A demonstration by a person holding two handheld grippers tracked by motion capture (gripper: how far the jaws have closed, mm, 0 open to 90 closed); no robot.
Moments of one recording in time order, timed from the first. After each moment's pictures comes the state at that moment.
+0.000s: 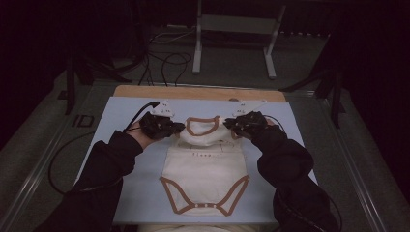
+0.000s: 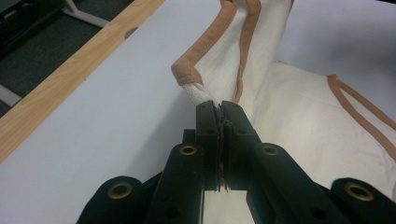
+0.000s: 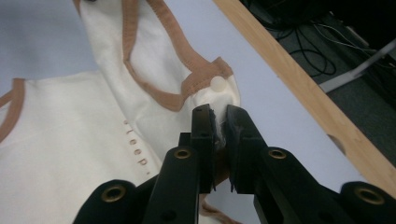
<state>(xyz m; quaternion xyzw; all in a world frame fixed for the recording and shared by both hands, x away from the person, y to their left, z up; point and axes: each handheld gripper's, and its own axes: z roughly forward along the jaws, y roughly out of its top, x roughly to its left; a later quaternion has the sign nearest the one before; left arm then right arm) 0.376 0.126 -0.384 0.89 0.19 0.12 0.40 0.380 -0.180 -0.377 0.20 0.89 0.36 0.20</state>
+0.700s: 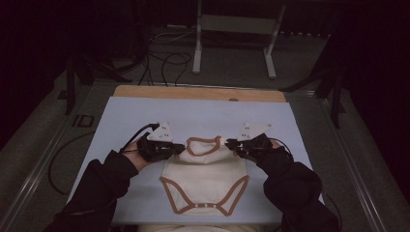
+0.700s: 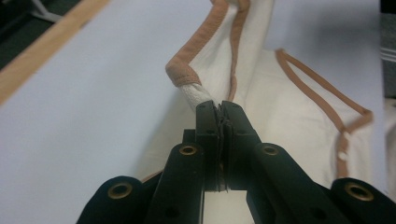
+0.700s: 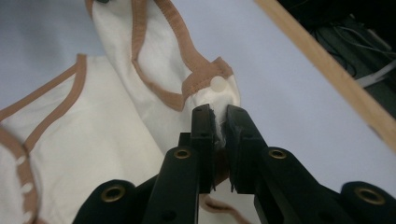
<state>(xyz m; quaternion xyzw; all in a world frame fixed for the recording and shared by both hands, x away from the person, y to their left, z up) 0.319 0.124 -0.404 0.90 0.15 0.10 0.39 0.321 -0.188 -0.393 0.18 0.89 0.37 0.18</state>
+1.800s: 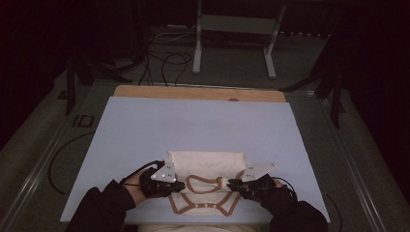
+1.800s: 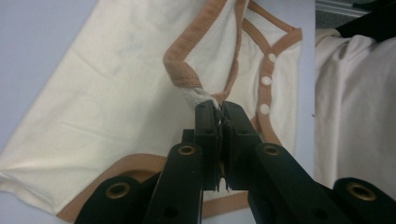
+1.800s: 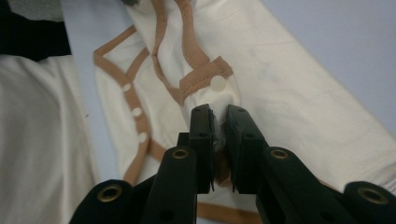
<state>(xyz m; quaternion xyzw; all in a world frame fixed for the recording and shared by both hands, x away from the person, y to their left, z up) 0.260 0.121 -0.462 0.93 0.10 0.03 0.35 0.245 -0.204 -0.456 0.20 0.90 0.38 0.08</state>
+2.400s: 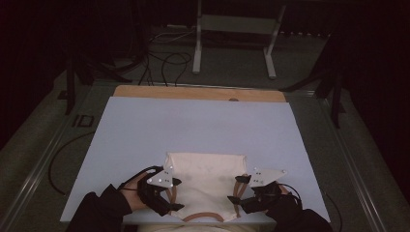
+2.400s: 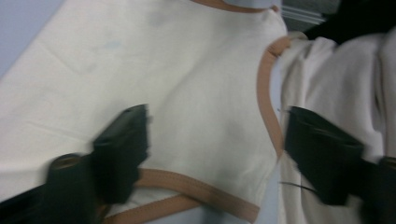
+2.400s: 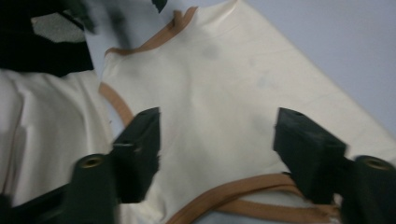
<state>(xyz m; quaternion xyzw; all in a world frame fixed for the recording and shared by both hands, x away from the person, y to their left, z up) 0.252 0.125 -0.467 0.92 0.09 0.00 0.37 0.230 -0.213 -0.452 0.21 0.88 0.42 0.08</state>
